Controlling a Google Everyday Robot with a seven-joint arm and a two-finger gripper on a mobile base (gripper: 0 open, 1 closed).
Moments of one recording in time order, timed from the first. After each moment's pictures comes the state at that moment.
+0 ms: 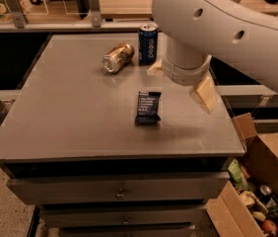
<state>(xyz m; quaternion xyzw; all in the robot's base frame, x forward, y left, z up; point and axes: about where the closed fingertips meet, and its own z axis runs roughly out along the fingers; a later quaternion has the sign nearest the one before) 0.554 -0.115 0.868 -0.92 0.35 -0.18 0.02</state>
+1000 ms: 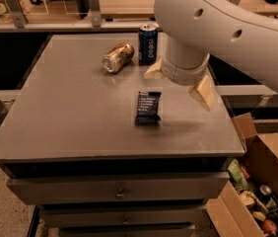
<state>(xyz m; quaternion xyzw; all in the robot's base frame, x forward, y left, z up) 0.562 -0.110 0.859 -0.94 0.30 -0.17 0.03</state>
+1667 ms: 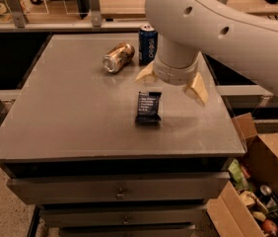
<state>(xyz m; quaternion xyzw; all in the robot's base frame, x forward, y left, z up) 0.565 -0.092 0.854 -0.97 0.21 -0.15 0.02</state>
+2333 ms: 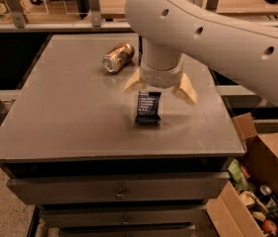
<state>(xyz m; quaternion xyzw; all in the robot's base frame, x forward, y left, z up) 0.560 -0.064 0.840 -0.98 0.13 -0.12 -0.01</state>
